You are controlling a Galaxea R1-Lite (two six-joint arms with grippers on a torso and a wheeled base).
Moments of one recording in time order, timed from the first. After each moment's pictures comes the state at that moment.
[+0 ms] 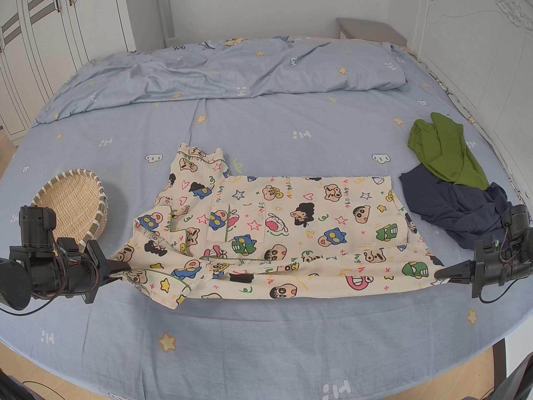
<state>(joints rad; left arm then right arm) 0.08 1.60 -0.51 -0.43 -0.47 -0.80 -0.26 1.75 -0.67 0.03 1.05 0.35</state>
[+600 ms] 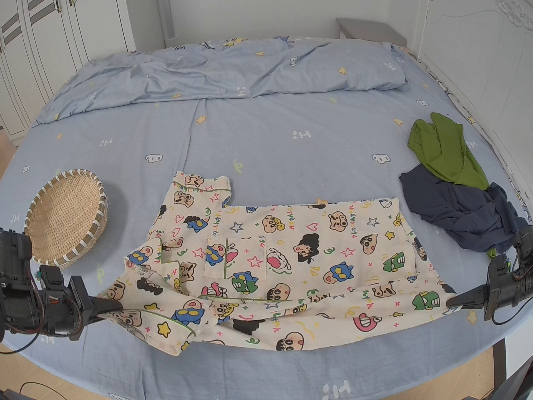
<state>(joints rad) 0.03 1.28 -0.41 -0.11 -0.48 -0.73 -0.34 1.64 -0.61 0.36 1.05 0.06</state>
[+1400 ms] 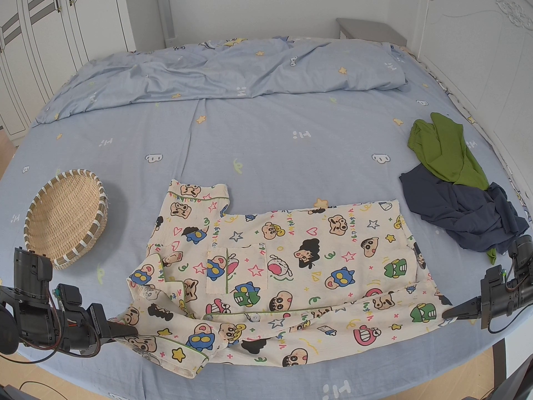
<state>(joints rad) -0.04 1.35 -0.32 -0.15 -0.47 -0.60 -0.34 1.68 -0.53 0.25 0.95 0.06</state>
